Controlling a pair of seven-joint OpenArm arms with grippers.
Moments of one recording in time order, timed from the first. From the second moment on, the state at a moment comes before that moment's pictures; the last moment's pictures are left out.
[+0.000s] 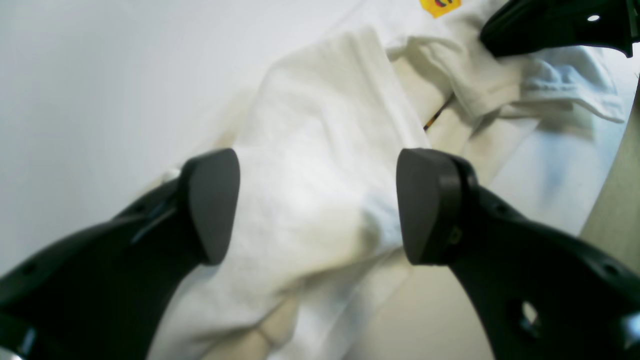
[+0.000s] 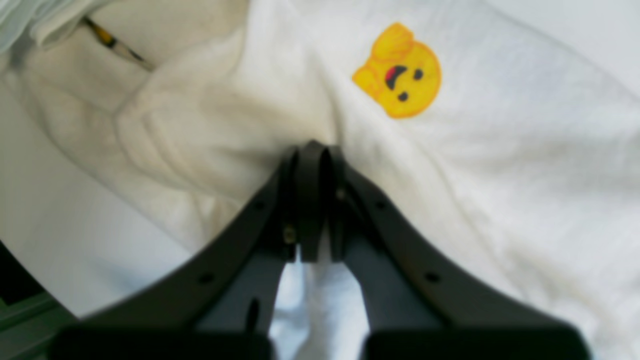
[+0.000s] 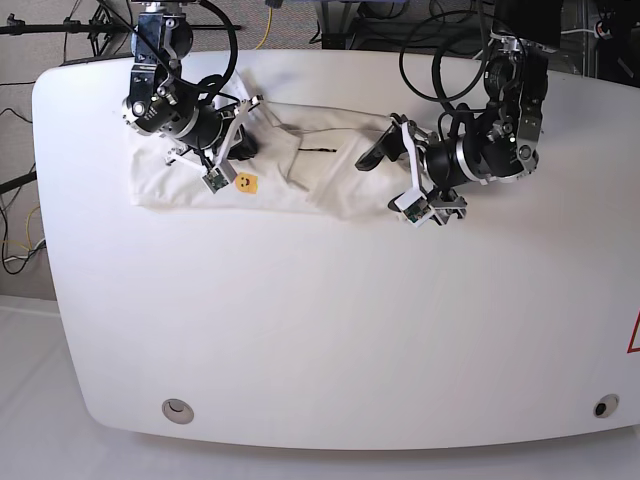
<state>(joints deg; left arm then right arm) 4.9 -13.7 7.5 98.3 -26.8 -41.3 52.1 -15.3 5.0 9.2 99.2 16.7 39.3 -54.5</state>
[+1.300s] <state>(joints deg) 7.7 -13.4 7.5 102.9 -26.6 -40.6 60.0 -15.3 4.7 9.0 99.0 17.3 39.5 -54.5</state>
